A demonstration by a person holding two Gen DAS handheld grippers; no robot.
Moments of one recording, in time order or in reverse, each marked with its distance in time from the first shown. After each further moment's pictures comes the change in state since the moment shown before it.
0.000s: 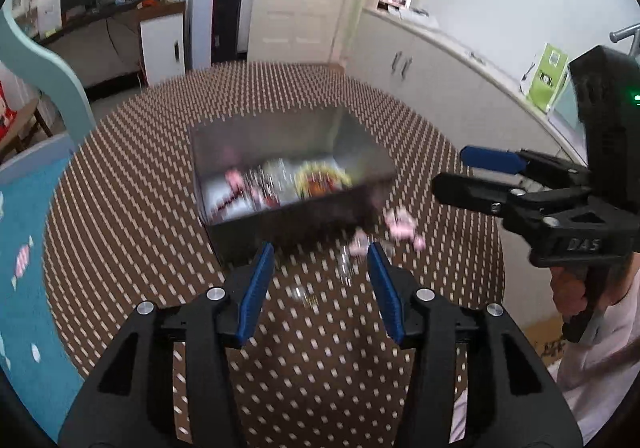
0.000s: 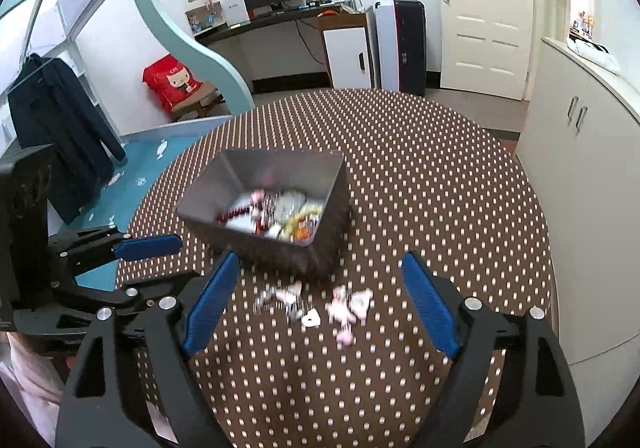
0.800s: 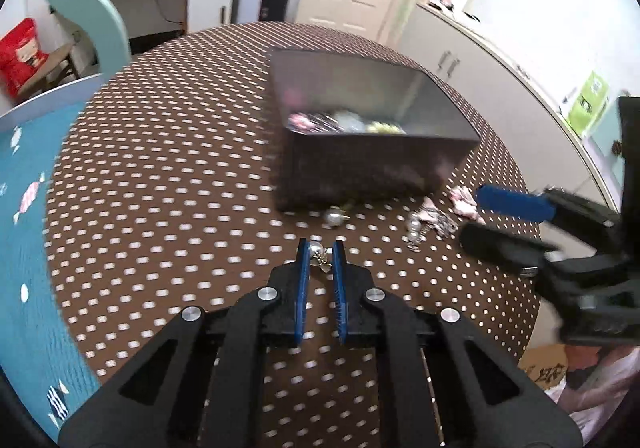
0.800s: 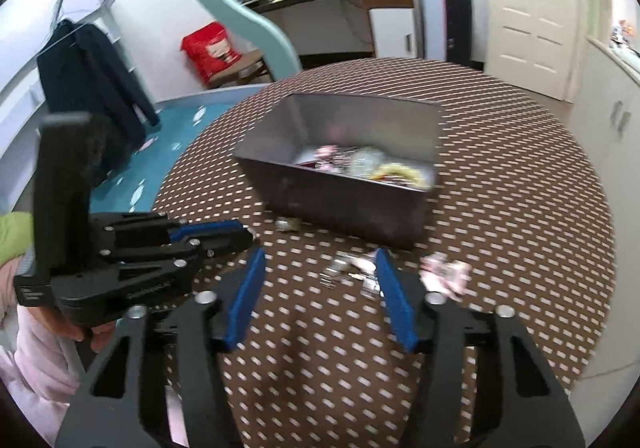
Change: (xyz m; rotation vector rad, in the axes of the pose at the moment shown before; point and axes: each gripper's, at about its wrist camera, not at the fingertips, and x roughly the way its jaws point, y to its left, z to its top) left arm 0.018 0.042 -0.031 -0.167 0.019 0.087; right arm 0.043 0.054 -0.016 -0.088 0.085 0.145
